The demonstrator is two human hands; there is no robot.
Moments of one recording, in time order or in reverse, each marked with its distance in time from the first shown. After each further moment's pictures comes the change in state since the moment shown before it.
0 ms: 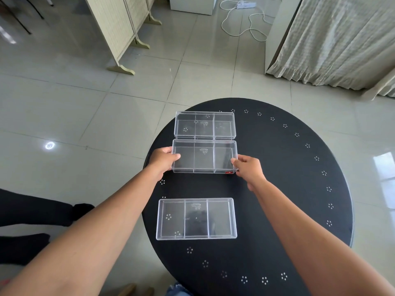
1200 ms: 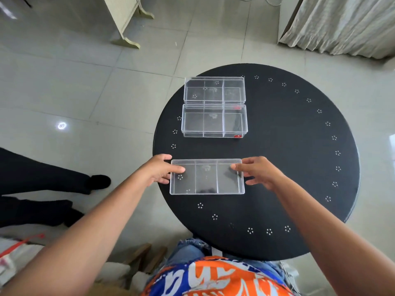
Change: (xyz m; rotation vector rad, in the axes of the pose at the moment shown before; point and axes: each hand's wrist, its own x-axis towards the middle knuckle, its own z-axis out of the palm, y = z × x) left_hand -0.099 -0.072 -0.047 0.212 -0.243 -0.286; right_hand -0.074 0.064 -0.020 -0.230 -0.319 0.198
